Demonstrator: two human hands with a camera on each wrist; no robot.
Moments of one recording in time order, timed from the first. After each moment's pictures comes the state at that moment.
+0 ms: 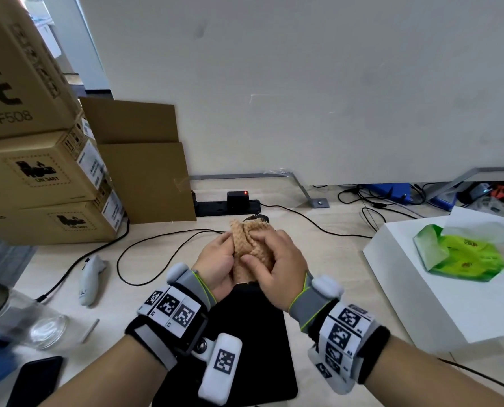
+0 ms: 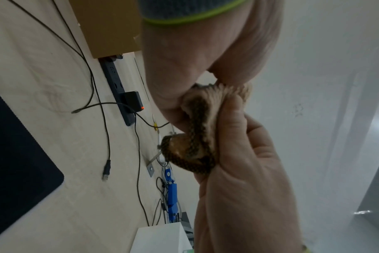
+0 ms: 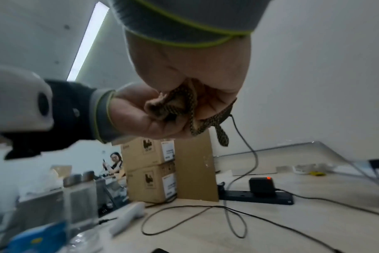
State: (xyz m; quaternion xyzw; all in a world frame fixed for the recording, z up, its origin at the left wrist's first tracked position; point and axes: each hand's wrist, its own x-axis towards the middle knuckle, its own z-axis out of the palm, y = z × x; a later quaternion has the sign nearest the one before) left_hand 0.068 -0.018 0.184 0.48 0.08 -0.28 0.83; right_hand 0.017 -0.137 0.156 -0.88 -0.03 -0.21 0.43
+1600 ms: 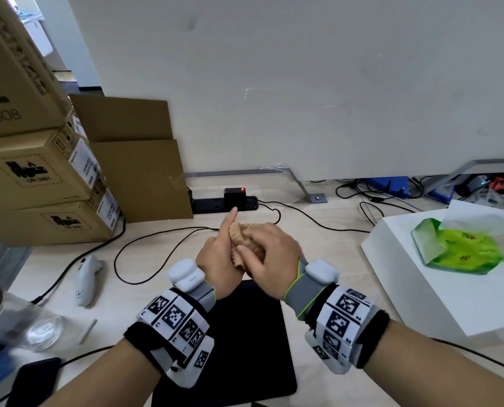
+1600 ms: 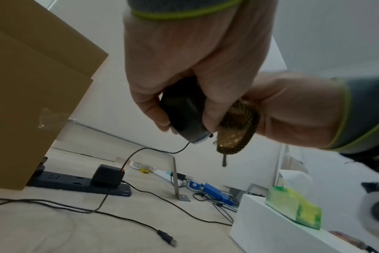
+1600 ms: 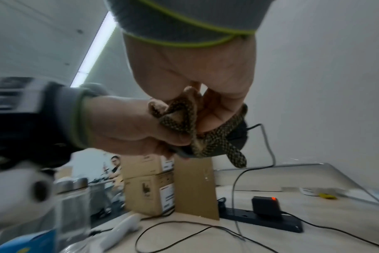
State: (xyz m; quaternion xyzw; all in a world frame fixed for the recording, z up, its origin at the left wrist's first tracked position) left_hand 0.075 -0.006 0.157 0.89 -0.18 -0.05 0.41; right_hand 0.034 -0.138 0.168 -0.91 -0.04 -0.21 0.34
